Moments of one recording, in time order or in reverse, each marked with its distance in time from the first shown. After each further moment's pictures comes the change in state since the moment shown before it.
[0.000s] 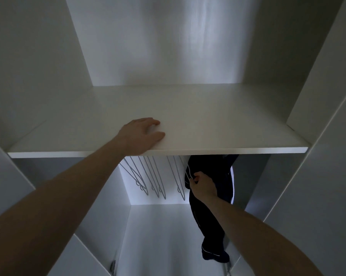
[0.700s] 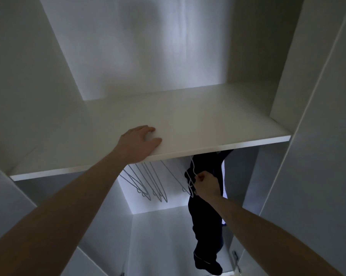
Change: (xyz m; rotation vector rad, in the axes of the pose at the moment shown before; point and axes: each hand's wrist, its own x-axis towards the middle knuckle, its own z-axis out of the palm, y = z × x) left_hand -0.004 0.004 -0.004 -0.011 -0.058 -0.001; right_hand -0.033 -0.013 -0.015 0.170 0.147 0.103
